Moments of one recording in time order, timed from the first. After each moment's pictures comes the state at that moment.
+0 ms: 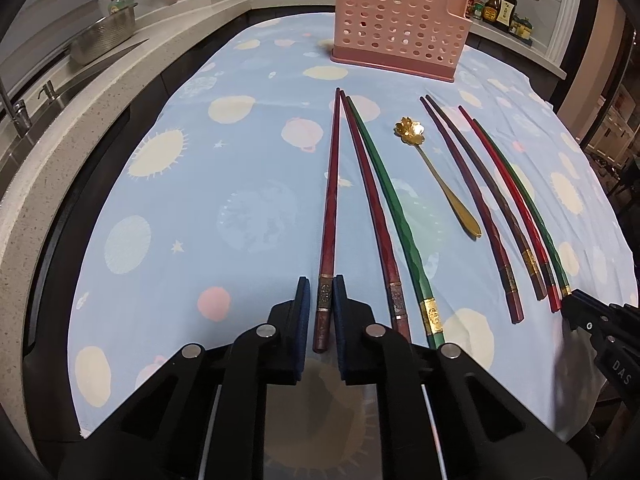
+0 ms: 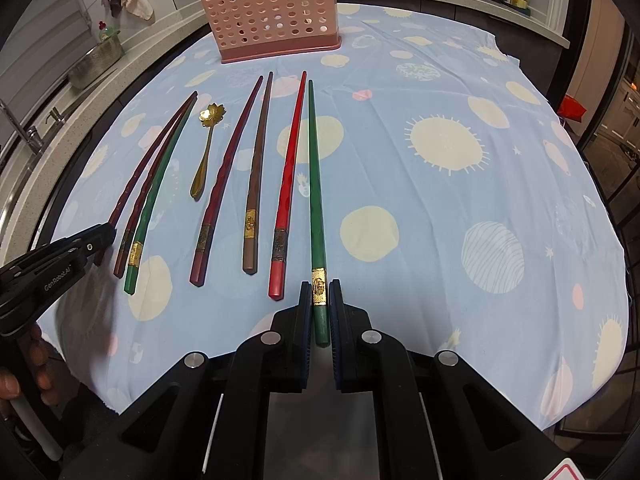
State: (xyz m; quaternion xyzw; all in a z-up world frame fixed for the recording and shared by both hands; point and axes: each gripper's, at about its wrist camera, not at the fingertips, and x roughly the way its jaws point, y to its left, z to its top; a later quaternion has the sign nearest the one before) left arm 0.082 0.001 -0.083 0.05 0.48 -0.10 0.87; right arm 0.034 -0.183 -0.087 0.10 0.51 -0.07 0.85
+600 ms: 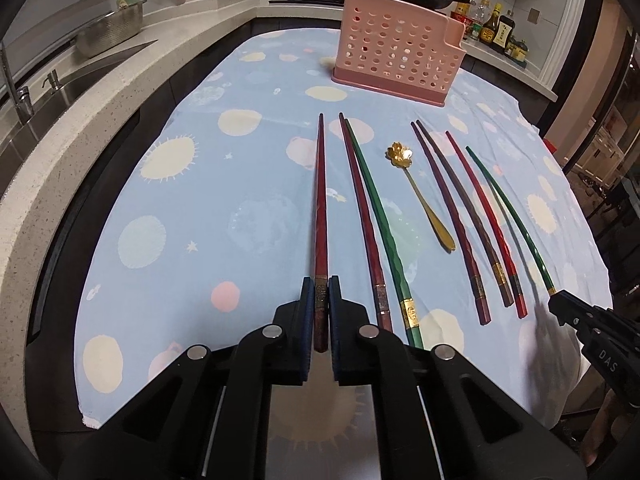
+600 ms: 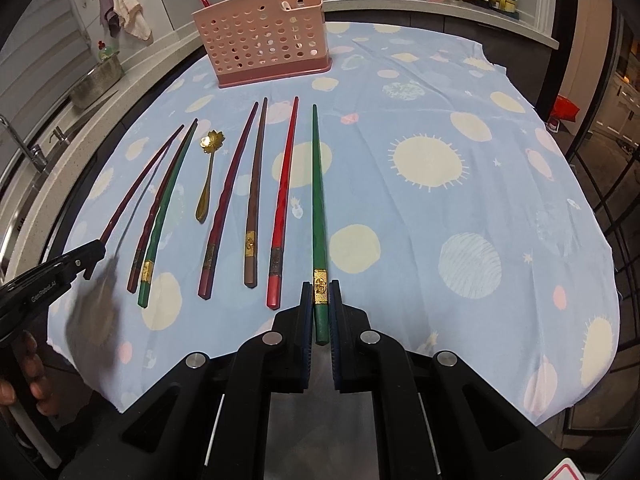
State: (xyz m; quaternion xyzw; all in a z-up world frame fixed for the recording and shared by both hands) left arm 0.071 0.016 -0.054 0.01 0.47 -0.12 0.88; right arm 0.023 -0.191 -0.063 0.12 0.47 -0.08 0.87
